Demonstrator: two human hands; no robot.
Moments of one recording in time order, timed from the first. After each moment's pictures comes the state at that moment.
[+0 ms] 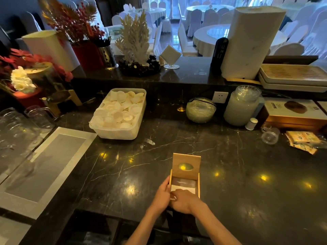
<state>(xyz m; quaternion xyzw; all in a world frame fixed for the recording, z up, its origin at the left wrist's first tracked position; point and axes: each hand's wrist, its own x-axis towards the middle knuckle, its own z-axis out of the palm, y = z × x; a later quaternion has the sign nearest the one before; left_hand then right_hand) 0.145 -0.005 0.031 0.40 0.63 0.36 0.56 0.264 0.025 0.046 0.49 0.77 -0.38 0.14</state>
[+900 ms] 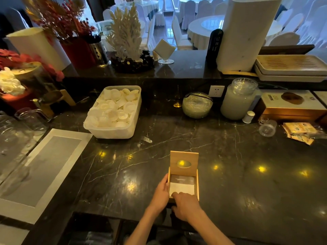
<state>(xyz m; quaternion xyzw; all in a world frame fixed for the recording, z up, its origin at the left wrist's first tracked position) 0.146 -0.004 0.031 0.42 0.64 0.34 0.54 0.266 0.000 0.042 0.52 0.80 -0.24 0.16</state>
